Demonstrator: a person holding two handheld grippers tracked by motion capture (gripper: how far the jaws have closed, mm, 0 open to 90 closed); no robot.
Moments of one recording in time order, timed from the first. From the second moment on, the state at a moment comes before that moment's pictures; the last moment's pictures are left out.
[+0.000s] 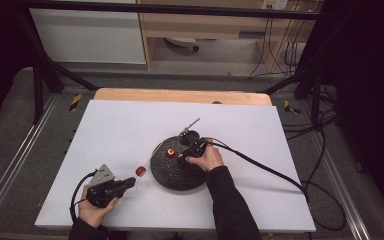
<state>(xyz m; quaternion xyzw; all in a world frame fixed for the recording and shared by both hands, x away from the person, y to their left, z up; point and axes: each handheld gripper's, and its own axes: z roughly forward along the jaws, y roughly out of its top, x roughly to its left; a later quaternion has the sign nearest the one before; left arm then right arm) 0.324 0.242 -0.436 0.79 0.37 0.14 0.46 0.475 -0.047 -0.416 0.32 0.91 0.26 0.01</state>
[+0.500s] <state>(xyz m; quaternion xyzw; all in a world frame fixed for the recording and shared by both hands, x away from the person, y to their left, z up) 0.324 0.242 -0.436 0.79 0.37 0.14 0.46 0.475 -0.049 -0.412 0.33 0.91 0.26 0.01</state>
